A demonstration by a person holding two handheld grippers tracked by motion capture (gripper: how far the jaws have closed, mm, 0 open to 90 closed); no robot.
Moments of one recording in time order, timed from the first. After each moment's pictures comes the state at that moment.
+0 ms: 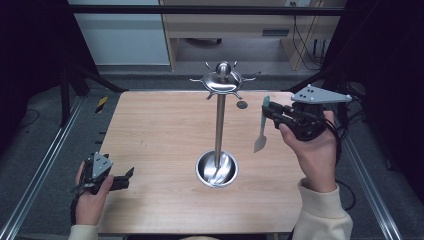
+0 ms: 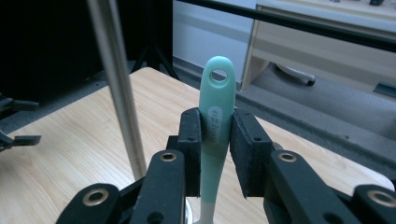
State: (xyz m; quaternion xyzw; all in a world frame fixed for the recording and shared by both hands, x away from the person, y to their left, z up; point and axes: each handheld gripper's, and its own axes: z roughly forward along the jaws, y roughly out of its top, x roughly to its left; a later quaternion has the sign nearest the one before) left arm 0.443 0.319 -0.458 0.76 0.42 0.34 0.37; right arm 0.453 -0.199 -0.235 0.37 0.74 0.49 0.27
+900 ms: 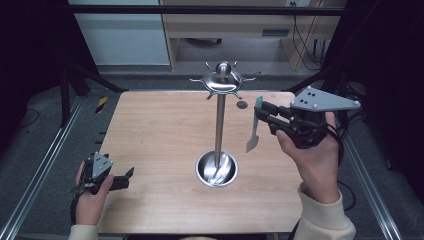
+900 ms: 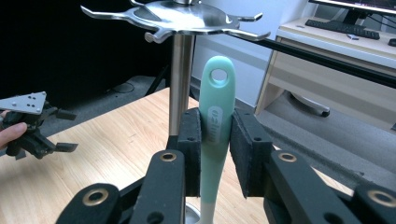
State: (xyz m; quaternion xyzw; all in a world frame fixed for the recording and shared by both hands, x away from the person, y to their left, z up) left arm 0.444 0.320 -0.458 0.76 0.42 0.34 0.37; right arm 0.421 -0.182 -0.211 0.31 0.74 0.53 0.28
